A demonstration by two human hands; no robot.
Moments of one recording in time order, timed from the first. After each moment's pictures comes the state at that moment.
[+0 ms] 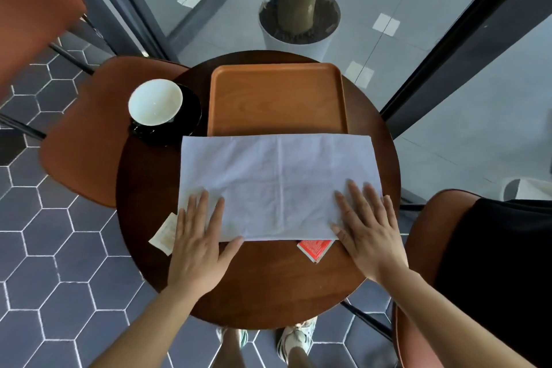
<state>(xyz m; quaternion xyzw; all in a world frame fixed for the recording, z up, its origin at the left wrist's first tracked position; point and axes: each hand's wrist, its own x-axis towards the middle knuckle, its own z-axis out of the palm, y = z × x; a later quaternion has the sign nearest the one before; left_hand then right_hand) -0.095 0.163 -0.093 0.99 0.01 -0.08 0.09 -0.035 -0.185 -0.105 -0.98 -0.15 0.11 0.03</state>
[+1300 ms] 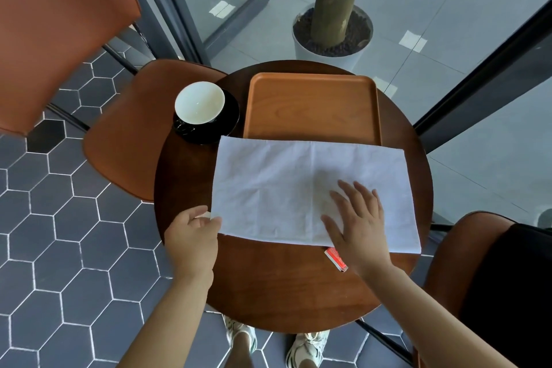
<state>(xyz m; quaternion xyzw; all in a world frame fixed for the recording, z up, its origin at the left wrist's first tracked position) -0.080 0.175 -0.035 0.69 0.50 0.08 0.51 -0.016 -0.096 -0.086 -0.97 -0.16 0.01 0.18</state>
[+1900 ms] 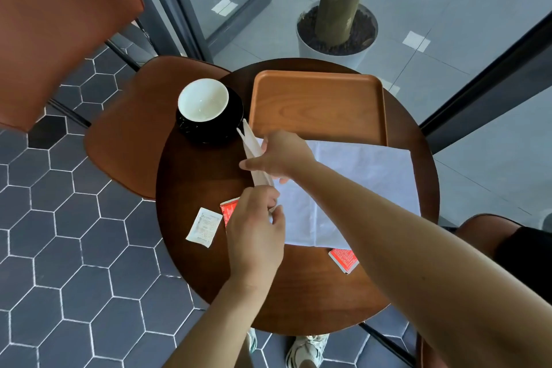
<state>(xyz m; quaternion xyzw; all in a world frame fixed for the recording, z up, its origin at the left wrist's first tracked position) -0.060 0.098 0.006 0.91 0.18 0.15 0.34 0.101 0.063 -0.006 -0.92 -0.11 0.29 0.26</state>
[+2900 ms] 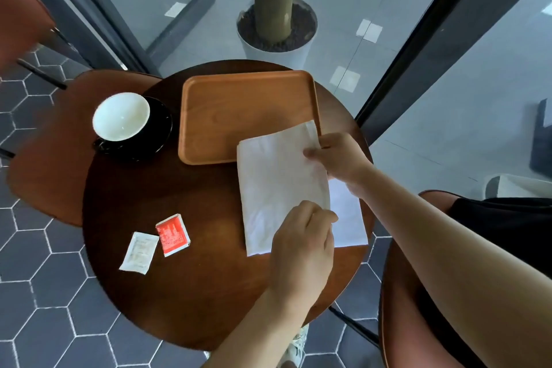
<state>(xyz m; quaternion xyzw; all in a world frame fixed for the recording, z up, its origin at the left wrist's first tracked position) -0.039 -0.040 0.001 0.92 -0.07 0.12 0.36 0.118 -0.144 -0.025 -0.83 0.10 0.23 0.50</state>
